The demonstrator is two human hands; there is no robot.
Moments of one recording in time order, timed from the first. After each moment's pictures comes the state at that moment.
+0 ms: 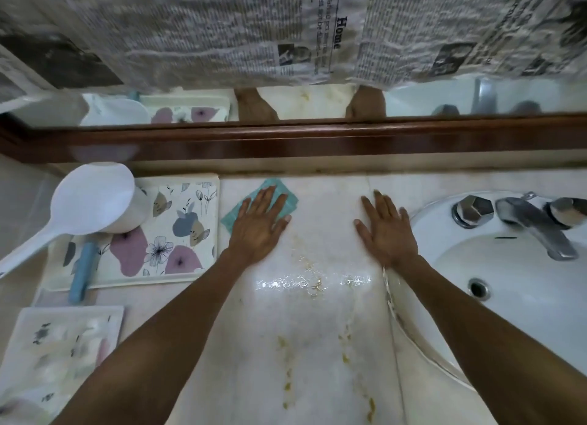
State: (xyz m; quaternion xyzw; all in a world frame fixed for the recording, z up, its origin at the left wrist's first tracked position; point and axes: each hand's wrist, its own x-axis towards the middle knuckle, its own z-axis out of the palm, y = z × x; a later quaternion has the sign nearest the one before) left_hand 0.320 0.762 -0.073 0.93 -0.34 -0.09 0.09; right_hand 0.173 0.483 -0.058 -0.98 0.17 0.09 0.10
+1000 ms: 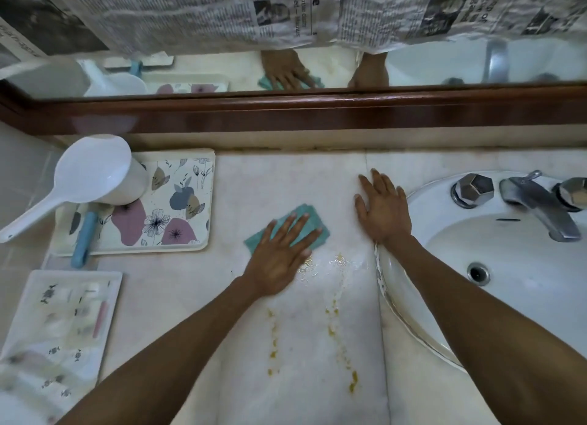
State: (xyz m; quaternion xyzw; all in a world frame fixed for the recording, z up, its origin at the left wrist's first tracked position) left_hand 0.196 0.758 -0.066 0.89 -0.42 -0.14 0.10; right_hand 0.173 0.478 -0.064 -0.98 0.18 0.03 0.12
